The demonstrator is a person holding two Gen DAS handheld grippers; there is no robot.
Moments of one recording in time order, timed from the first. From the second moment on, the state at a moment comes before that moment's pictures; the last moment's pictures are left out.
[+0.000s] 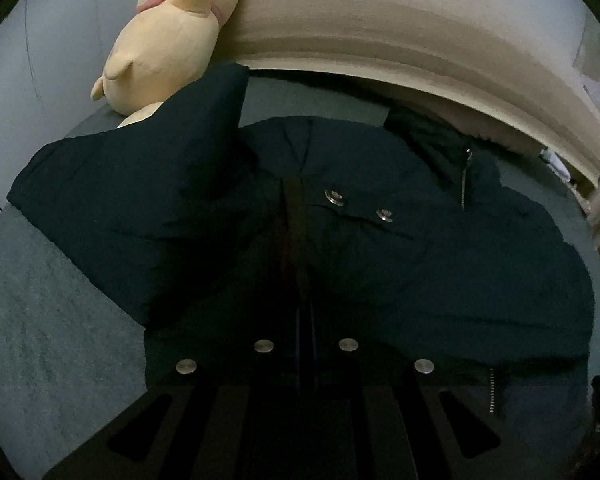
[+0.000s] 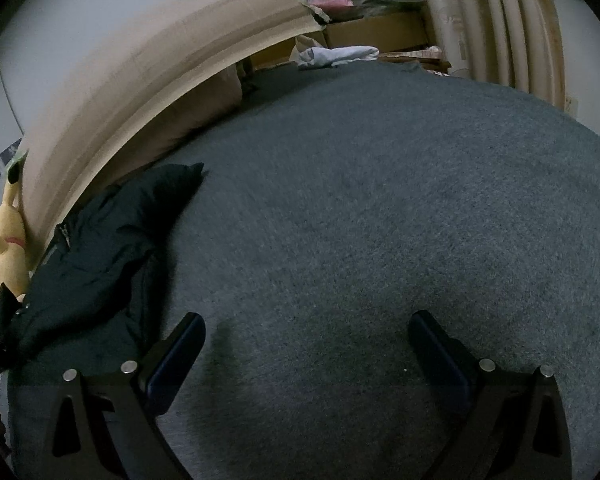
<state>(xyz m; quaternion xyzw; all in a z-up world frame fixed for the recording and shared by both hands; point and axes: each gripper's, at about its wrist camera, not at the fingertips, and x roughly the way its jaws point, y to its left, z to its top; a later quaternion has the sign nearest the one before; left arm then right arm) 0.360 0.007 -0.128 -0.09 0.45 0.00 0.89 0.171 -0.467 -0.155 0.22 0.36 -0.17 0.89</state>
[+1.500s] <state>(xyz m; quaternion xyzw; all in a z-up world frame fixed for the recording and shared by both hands) 0.338 0.025 -0.160 -0.12 0.40 0.01 0.91 0.403 -0.429 -0.145 0.22 0.47 -0.04 0.86</state>
